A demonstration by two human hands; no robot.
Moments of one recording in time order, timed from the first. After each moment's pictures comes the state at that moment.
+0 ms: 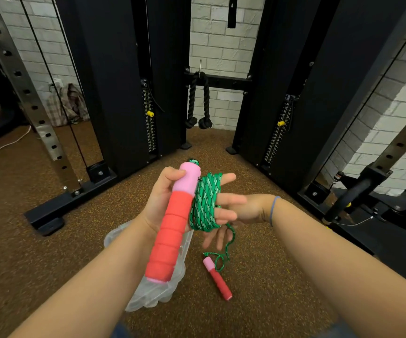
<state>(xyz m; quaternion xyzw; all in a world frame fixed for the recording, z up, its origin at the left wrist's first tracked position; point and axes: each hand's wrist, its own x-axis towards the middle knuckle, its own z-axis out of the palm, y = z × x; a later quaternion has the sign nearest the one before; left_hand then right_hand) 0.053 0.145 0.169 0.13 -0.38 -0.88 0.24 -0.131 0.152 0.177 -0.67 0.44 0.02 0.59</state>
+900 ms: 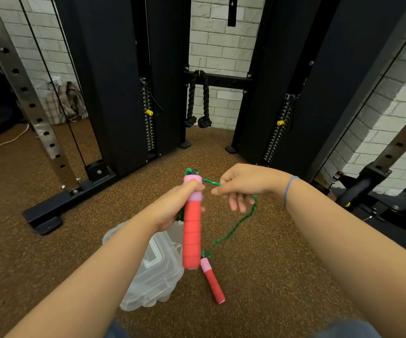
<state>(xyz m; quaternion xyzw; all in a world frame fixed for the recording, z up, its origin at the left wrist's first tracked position) 0.044 0.137 0.163 0.41 -0.54 -0.69 0.27 -0.135 0.141 0.223 -0.67 0.60 -0.06 0.43</state>
